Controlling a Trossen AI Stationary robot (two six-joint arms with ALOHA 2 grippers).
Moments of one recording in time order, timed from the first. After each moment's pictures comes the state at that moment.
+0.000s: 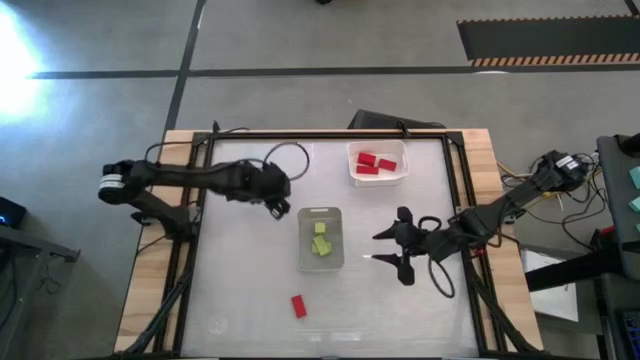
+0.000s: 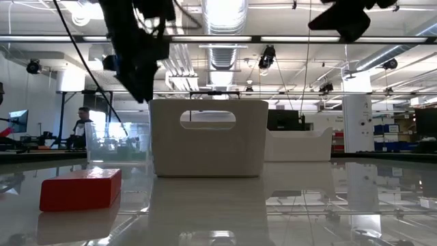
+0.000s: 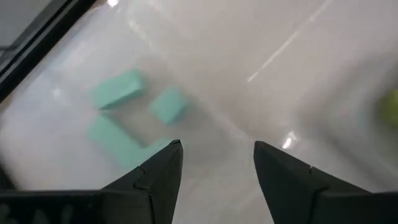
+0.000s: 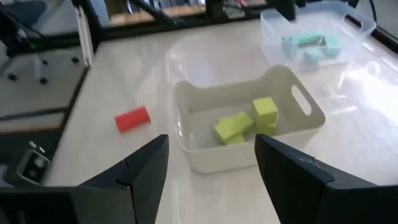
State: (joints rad) left arm 0.13 1.41 1.10 -0.94 -0.40 -0.61; right arm 0.50 1.12 0.76 -0.15 0.44 0.40
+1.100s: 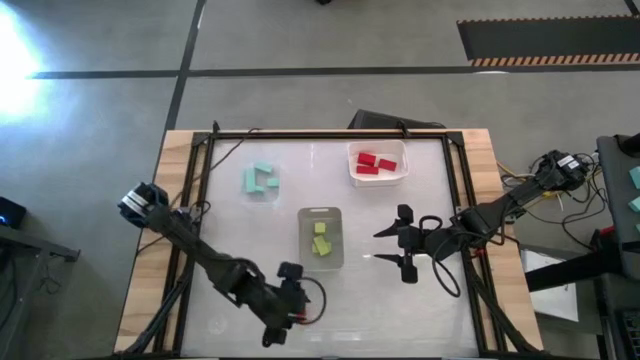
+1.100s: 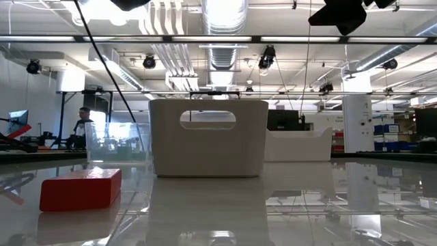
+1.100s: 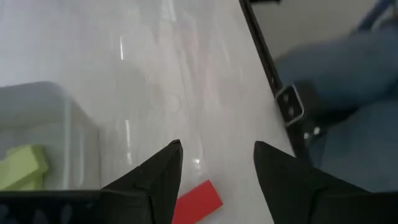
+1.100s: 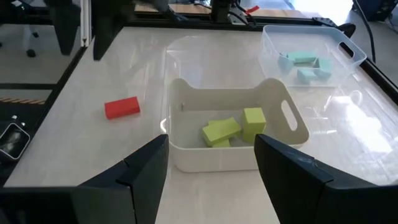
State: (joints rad) left arm -0.63 1.67 1.30 -0.41 -0.25 -0.39; right arm 0.50 1.10 0.76 -0.18 0.45 0.22
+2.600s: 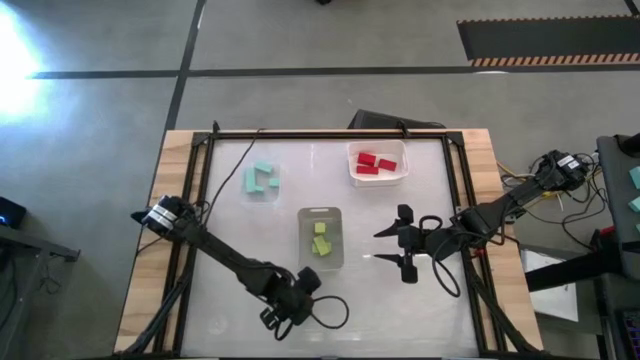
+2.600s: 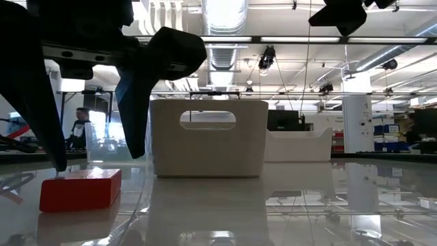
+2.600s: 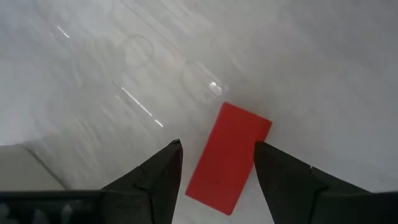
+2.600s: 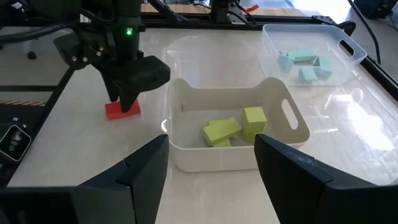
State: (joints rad) left arm -0.54 1.92 1.30 -0.51 -0.02 0.31; right arm 0.50 1.10 0.76 -0.18 0.45 0.24
